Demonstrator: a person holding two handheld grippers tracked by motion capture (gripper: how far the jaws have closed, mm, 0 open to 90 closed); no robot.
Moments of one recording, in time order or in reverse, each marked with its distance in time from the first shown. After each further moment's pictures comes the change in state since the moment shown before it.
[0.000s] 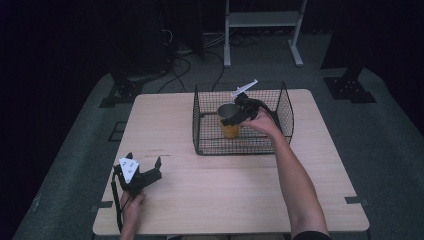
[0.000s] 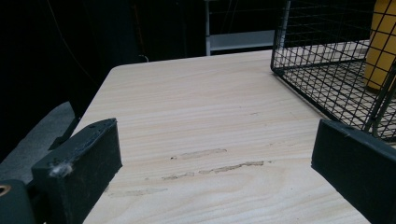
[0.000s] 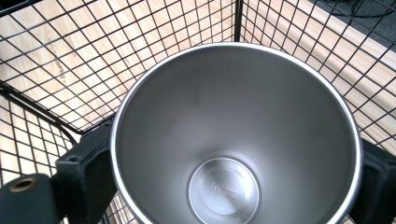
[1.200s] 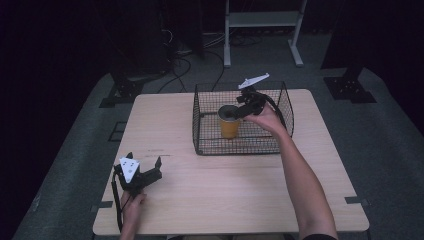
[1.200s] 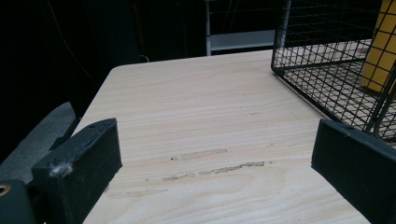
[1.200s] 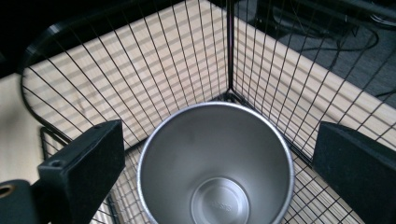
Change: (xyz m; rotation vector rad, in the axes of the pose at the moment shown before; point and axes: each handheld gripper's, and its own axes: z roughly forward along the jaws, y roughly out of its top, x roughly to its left) left arm 0.000 0.000 0.001 0.001 0.002 0.003; right arm 0.001 0.008 -0.036 -0.164 0.010 0.042
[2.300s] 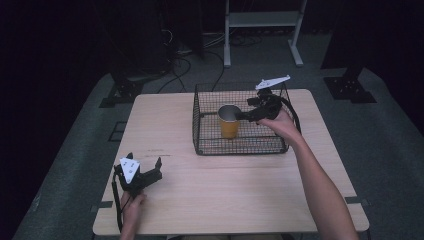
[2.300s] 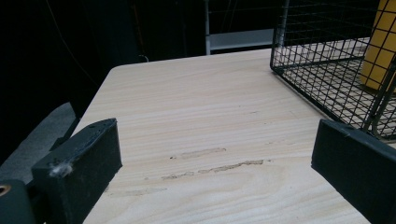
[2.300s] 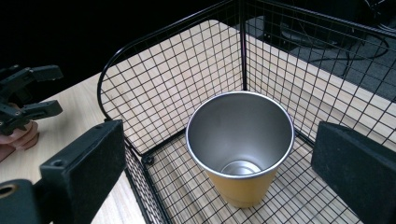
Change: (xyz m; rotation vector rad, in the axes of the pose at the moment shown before) left arm -0.001 0.000 -0.001 0.001 -0.001 0.006; right arm 0.014 -0.015 -0.053 -0.068 0.045 0.038
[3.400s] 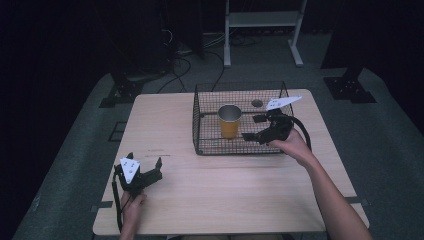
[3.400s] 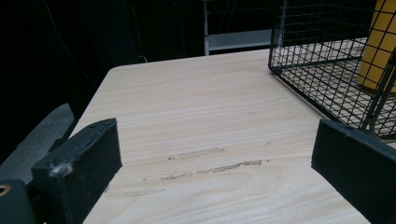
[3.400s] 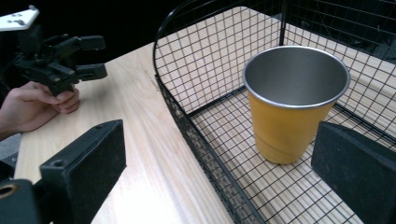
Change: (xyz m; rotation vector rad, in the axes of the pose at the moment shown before) left arm 0.000 0.000 0.000 -0.002 -0.006 0.002; right arm 0.035 -0.045 -0.030 0.000 0.069 -0.037
